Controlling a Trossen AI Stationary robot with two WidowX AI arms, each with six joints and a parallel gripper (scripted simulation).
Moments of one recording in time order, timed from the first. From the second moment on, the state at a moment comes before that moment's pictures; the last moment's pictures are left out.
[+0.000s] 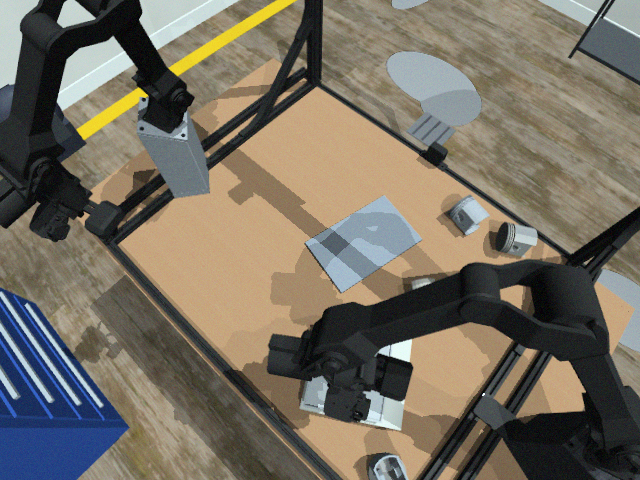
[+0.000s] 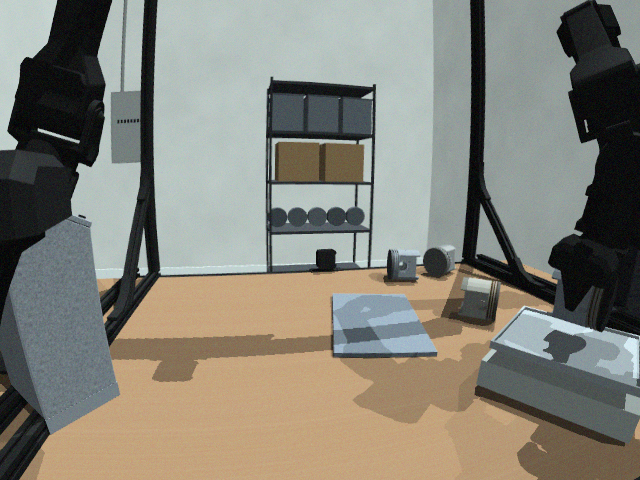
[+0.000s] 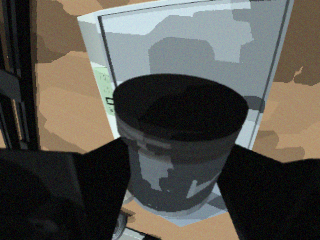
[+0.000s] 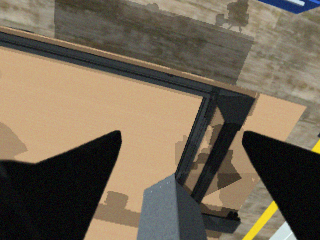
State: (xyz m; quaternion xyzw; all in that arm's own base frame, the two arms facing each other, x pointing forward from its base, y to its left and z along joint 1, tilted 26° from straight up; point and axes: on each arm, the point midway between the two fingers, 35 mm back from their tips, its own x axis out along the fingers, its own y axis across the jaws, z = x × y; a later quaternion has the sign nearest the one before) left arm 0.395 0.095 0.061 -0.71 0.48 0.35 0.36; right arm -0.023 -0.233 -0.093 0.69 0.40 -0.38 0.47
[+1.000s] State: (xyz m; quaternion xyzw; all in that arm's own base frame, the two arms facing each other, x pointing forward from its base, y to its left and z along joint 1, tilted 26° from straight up) left arm 0.381 0.104 0.098 -0.72 0.48 0.35 0.37; right arm -0.023 -0.233 -0.093 0.69 0.40 -0.38 0.47
